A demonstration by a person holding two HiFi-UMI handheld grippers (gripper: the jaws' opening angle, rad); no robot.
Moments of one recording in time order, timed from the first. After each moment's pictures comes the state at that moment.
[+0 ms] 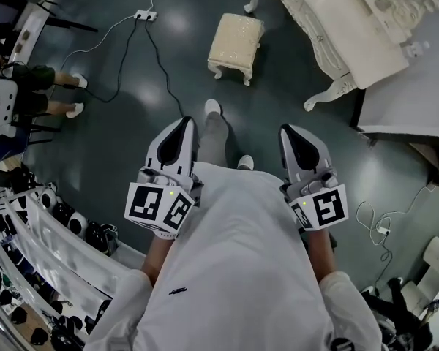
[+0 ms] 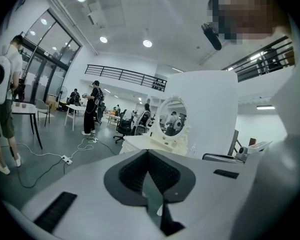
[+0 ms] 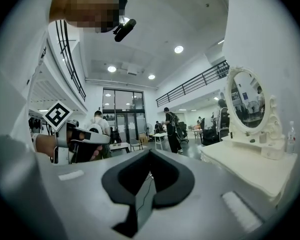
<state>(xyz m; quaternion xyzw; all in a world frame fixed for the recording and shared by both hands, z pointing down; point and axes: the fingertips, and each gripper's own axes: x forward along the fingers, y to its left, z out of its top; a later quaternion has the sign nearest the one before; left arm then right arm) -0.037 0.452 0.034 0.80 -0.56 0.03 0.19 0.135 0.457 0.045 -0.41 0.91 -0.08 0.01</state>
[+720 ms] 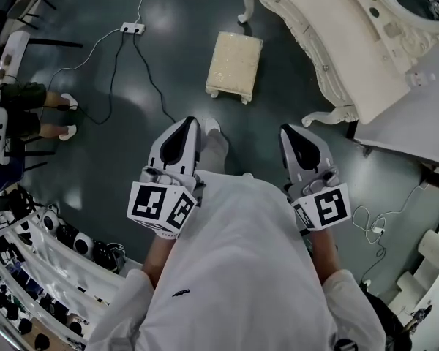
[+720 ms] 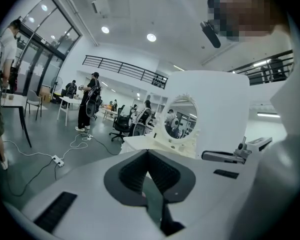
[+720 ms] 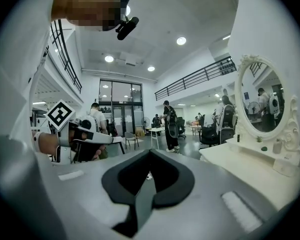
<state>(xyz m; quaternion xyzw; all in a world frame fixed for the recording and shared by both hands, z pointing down) -0.093 0.257 0.049 0.82 -0.53 0.03 0.23 0.071 0.270 0.044 -0.42 0.90 -0.08 -0.04</state>
